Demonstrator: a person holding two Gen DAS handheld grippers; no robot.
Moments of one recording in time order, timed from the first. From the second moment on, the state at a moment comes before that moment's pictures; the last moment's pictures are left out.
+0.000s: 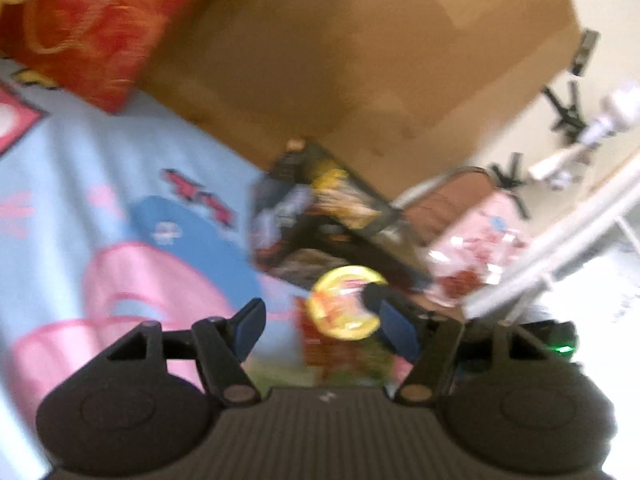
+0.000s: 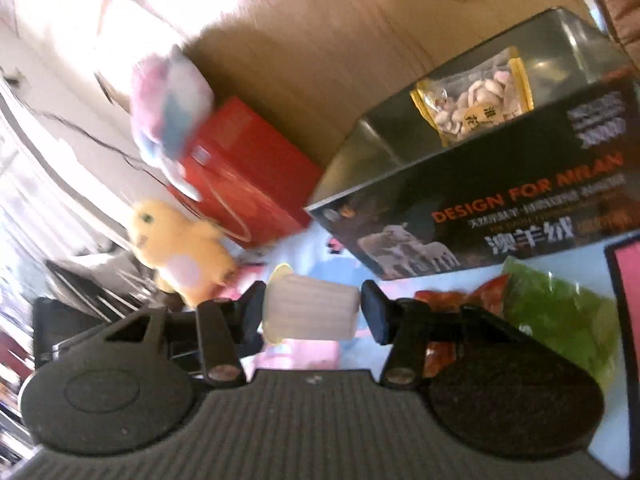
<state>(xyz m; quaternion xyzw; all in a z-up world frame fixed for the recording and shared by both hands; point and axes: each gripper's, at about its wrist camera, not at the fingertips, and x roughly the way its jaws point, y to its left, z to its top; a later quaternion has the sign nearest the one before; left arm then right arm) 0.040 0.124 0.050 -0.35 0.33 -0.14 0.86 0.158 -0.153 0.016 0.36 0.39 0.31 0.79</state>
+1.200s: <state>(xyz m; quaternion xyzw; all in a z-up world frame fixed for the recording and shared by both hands) 0.060 0.060 0.049 -0.26 0.36 -0.16 0.88 0.114 -0.235 0.038 0.22 0.35 0.18 0.89</state>
